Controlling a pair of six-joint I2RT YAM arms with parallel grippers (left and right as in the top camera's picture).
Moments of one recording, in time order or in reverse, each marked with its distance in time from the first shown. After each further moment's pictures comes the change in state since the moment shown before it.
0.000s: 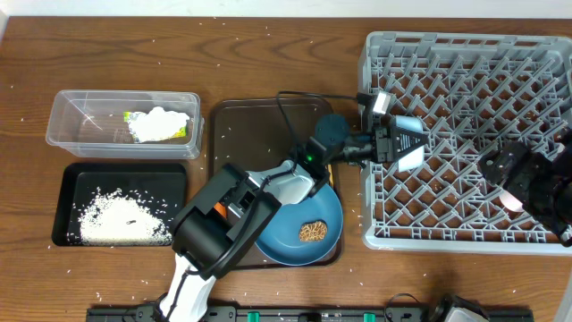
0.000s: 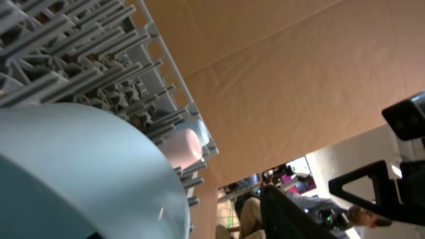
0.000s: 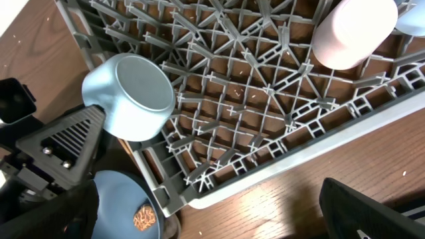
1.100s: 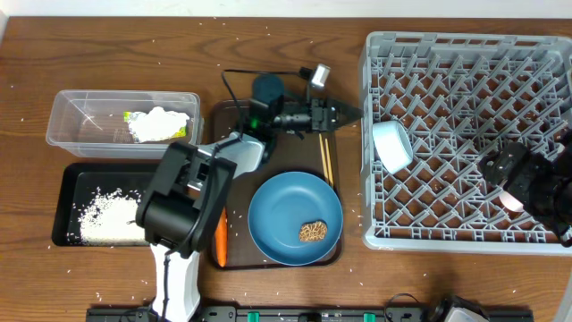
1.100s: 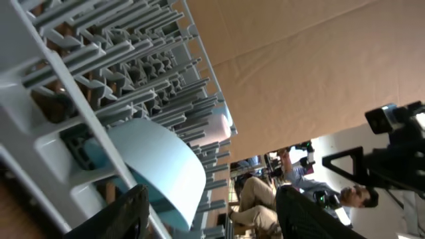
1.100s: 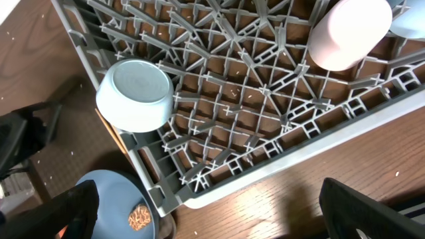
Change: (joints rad) left arm 0.332 -0.010 0.000 -0.150 0.397 0.074; right arm 0.000 0.000 0.000 -0.004 0.011 -0.015
